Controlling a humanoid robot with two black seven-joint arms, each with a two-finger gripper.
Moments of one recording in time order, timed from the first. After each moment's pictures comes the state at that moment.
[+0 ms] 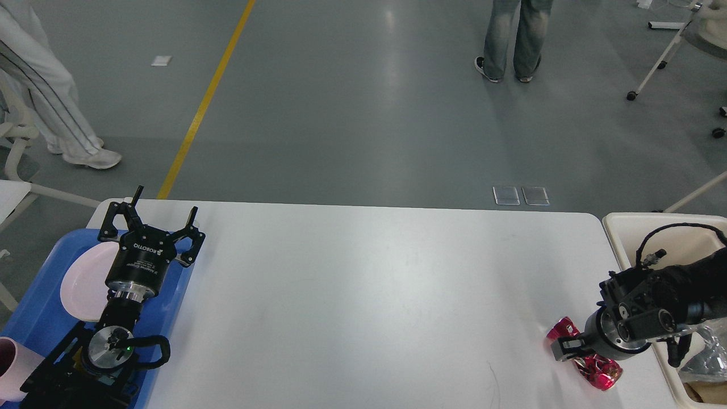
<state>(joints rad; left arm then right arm) -0.31 0.16 -1.38 -0.72 0.21 -0.61 -0.24 1.37 -0.33 -1.29 1.24 -0.50 0.08 -0.03</state>
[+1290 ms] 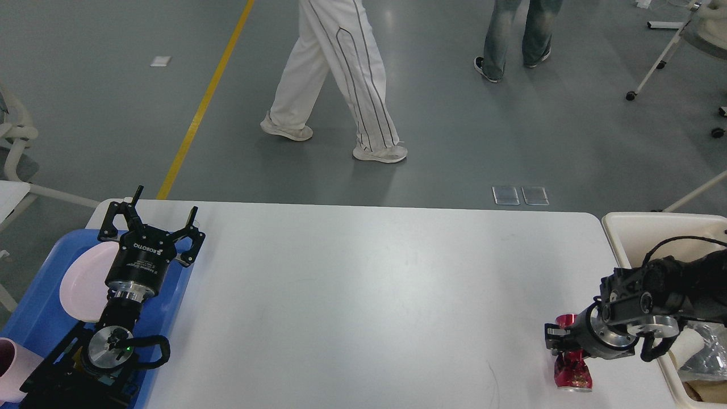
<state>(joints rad) -0.31 0.16 -1.38 -0.72 0.21 -0.61 -0.24 1.37 -0.34 -1.25 1.20 -0.16 0.17 -0.02</state>
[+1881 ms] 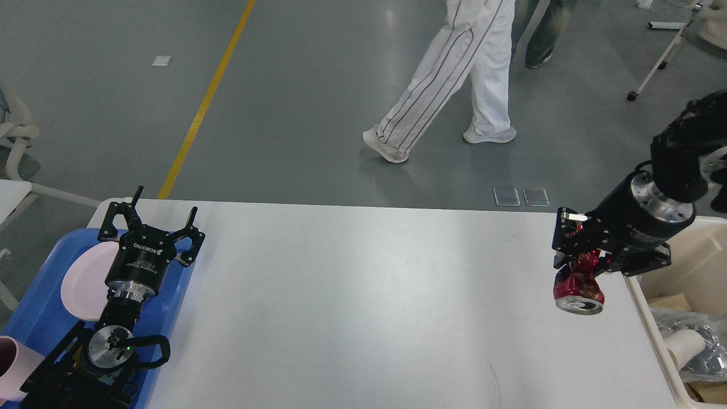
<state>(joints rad) -0.31 0.16 -1.38 -0.73 0.21 -0.61 -0.24 2.24 -0.32 -1.52 1.56 0.20 0.69 -0.03</state>
